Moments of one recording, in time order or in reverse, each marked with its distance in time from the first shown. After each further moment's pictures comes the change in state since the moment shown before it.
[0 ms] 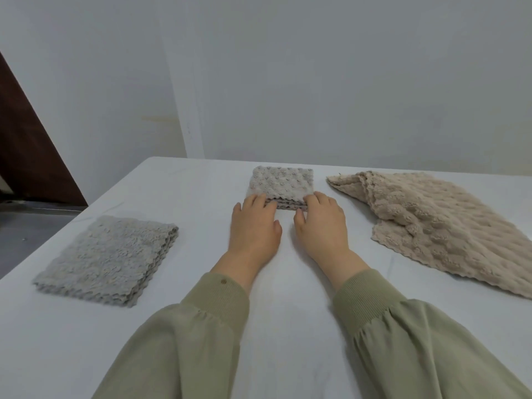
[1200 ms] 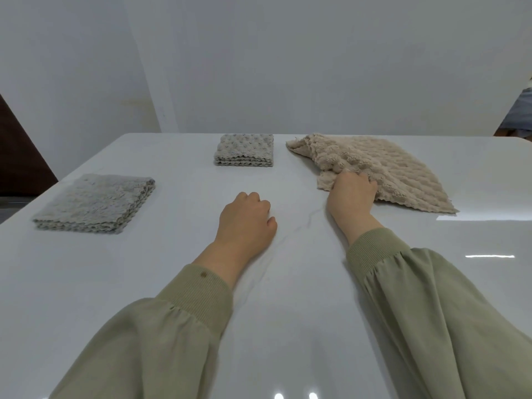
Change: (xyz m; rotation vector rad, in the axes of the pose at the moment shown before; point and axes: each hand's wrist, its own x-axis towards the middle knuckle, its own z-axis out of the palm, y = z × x) left_hand -0.111 0.078 -0.035 0.043 -0.126 0.080; right_hand -0.073 0.092 -0.073 -0.343 0.023 0.311
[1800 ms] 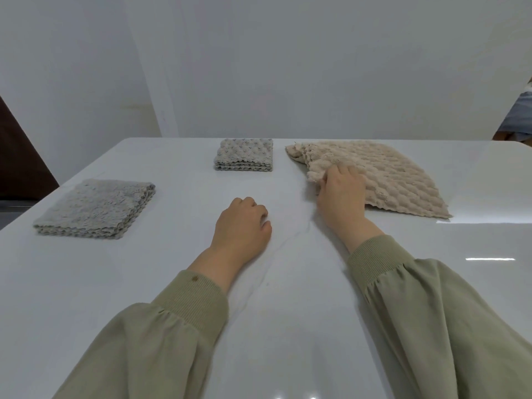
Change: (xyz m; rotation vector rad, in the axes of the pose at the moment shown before) left_hand 0.001 -0.010 0.005 -0.139 0.027 -0.013; right_hand -0.006 -0.008 -0.003 0.175 0.274 -0.245
